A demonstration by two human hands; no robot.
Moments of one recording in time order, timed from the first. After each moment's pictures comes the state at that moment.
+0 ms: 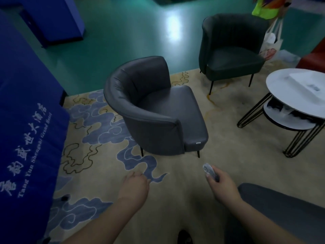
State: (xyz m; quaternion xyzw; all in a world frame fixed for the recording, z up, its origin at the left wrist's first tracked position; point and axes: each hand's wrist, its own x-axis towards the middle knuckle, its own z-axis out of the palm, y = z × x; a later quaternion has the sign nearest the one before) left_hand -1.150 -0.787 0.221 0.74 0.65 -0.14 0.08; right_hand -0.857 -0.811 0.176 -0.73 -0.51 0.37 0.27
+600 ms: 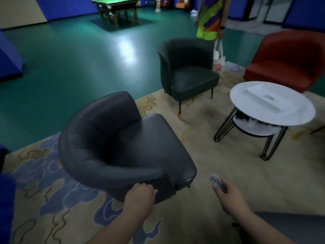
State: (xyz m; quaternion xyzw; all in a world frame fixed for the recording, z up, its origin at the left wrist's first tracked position) left_hand -1.103 -0.531 0.228 0.85 0.52 -0.08 0.08; right_hand -0.824 -0.647 0.195 -0.81 -0.37 0.30 0.34
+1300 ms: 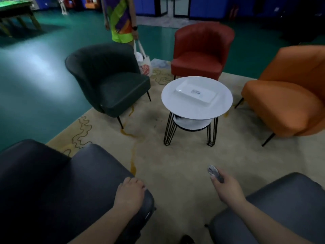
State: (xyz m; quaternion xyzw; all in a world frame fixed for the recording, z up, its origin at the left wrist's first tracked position) left_hand -0.824 -0.398 0.213 0.93 0.32 -0.15 0.05; right_hand -0.606 -0.640 0.203 -0.88 -0.17 0.21 0.38
